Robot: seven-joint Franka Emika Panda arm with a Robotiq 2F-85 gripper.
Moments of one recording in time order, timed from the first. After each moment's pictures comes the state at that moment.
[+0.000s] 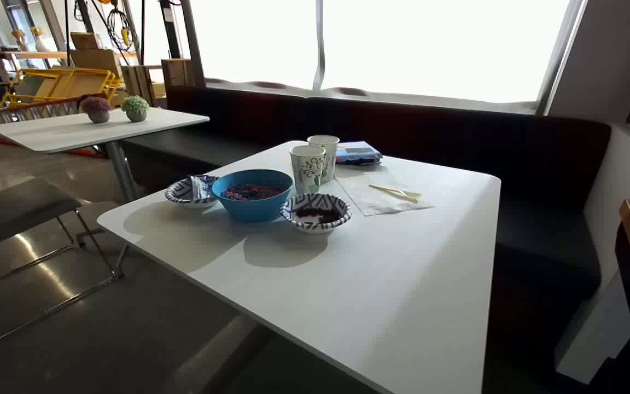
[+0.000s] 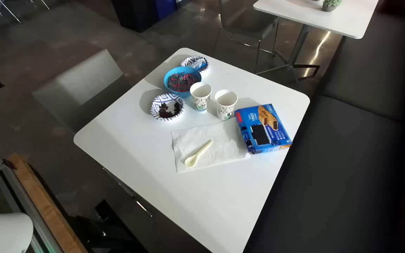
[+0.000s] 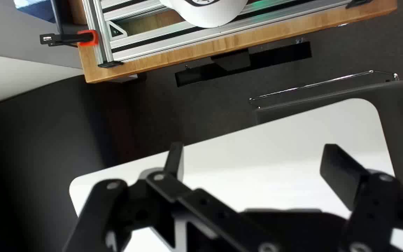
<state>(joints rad) -0.01 -0.81 0.20 -2.62 0.01 1.56 0.33</state>
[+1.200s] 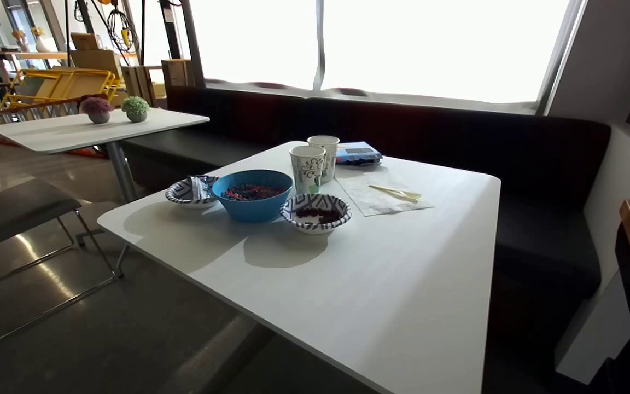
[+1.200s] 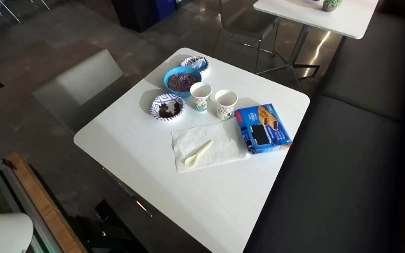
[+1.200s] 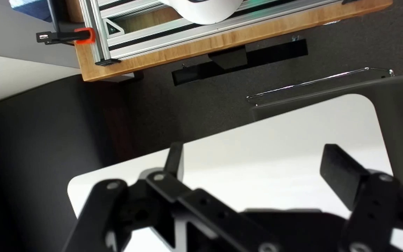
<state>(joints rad) -0.01 -0.79 0.18 -2.61 0.01 1.57 0.33</state>
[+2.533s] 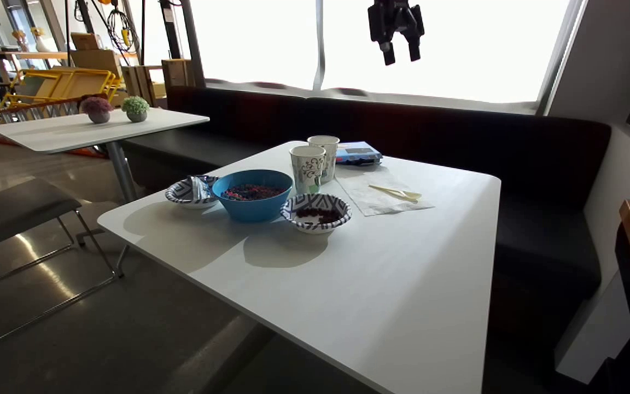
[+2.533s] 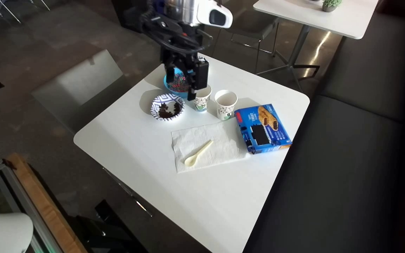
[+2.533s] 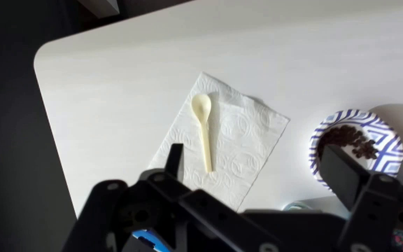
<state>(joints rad) -0.12 0.29 -0.10 -1.82 -0.07 1.83 -0.04</state>
